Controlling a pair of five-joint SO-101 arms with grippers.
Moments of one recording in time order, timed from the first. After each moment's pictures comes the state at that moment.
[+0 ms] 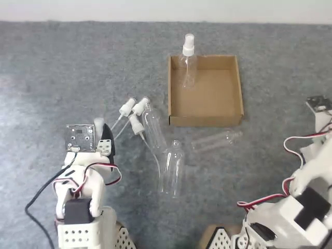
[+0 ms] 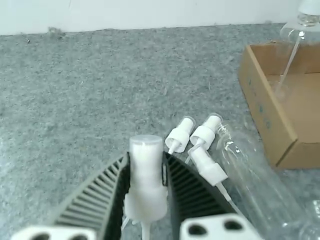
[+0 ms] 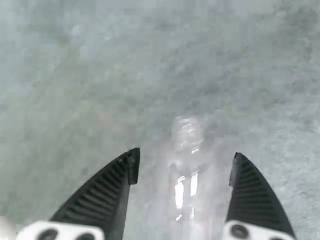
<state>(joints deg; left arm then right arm) -8.9 -98.6 86.9 54.0 1.6 41.6 0.1 19.0 73.4 56.5</state>
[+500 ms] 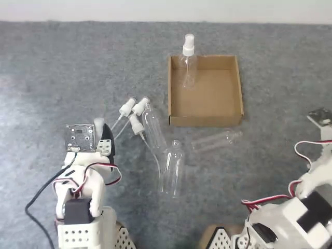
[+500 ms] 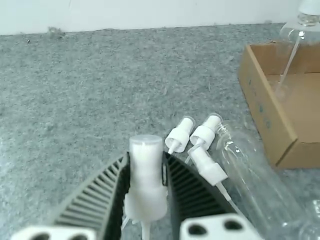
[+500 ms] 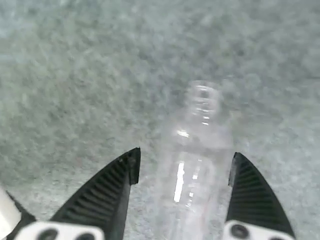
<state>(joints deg) -8.9 -98.6 86.9 54.0 1.6 48.3 0.1 20.1 77.2 69.3</state>
